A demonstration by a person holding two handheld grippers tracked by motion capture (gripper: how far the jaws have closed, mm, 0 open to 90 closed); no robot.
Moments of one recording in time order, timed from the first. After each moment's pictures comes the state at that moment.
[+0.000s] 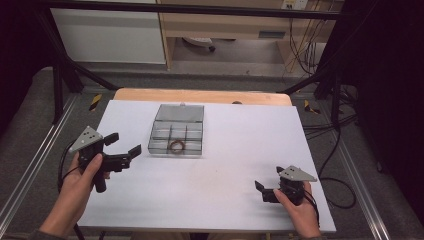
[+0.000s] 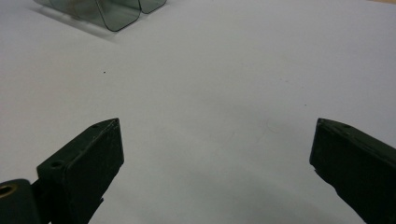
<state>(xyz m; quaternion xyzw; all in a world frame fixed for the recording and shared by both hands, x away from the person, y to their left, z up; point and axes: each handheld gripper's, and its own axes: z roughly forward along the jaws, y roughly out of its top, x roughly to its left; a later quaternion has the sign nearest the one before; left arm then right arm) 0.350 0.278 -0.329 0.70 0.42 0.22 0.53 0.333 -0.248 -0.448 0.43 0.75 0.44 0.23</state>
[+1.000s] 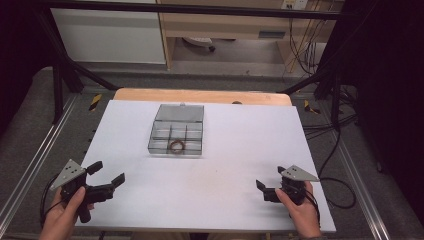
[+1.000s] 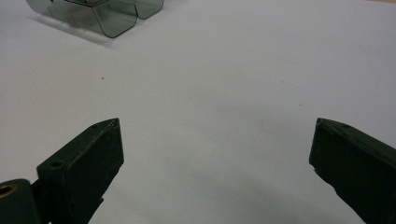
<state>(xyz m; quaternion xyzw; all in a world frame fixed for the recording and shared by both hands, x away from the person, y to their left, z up) 0.298 0.319 -0.391 0.69 0.45 0.23 0.51 0.333 -0.251 -0.447 0.44 0.74 0.45 0.23</state>
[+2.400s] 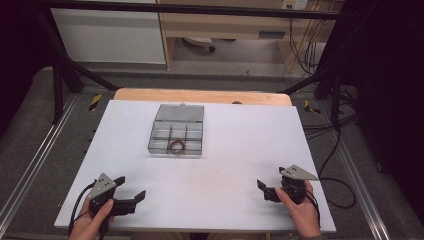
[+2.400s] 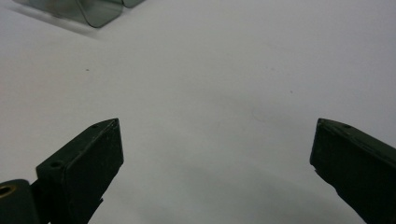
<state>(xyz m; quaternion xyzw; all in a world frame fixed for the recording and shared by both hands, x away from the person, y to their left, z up) 0.299 0.274 -0.446 0.75 0.43 0.19 0.46 0.336 -0.253 -0.451 0.46 0.74 0.43 0.23</state>
